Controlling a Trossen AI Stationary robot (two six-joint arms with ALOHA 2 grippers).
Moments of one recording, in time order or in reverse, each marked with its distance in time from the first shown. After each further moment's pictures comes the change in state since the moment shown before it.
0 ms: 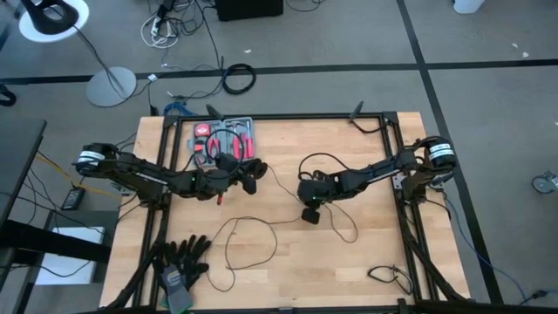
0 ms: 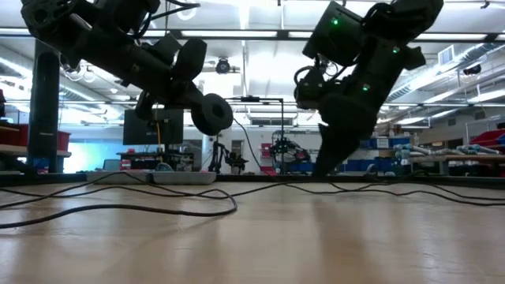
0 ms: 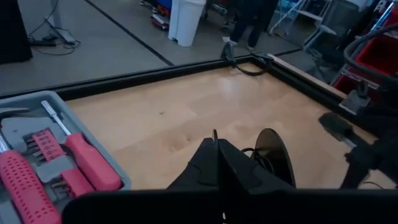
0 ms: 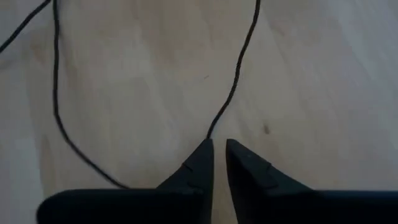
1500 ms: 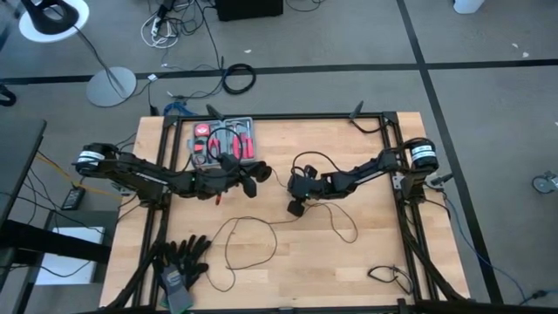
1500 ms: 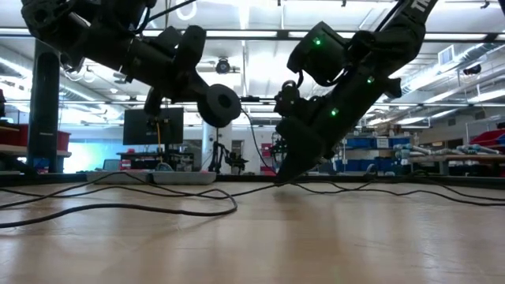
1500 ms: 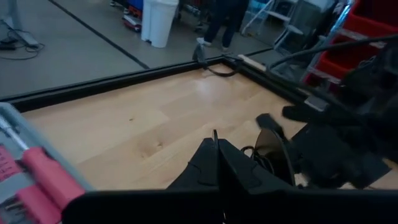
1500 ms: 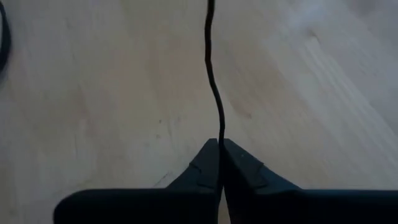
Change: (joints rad) left arm 0.000 0.000 0.000 0.080 0.107 0.063; right arm -0.044 0.149 0.003 0.329 0.142 -0.022
